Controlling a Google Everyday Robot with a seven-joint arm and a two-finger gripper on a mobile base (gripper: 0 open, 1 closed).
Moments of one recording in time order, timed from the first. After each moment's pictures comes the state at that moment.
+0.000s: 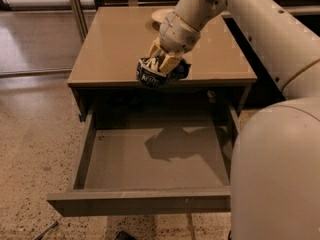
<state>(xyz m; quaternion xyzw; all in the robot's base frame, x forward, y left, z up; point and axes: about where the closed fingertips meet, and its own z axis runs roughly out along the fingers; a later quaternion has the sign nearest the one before) 0.614 0.004 0.883 -0.83 0.47 0.21 0.21</state>
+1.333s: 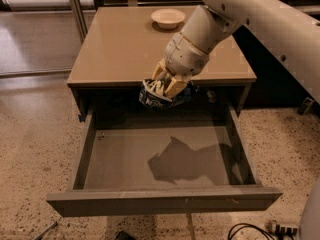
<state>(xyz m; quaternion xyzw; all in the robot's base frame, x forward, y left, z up) 0.543 -0.003 0.868 -0.83 0.47 0.22 0.21</state>
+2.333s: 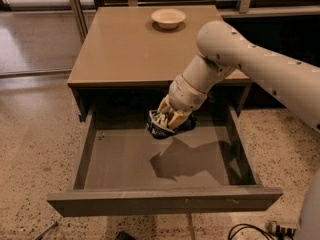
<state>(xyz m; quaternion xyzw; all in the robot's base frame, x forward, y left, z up) 0.537 -0.017 0.758 -0.81 0.50 0.25 0.19</state>
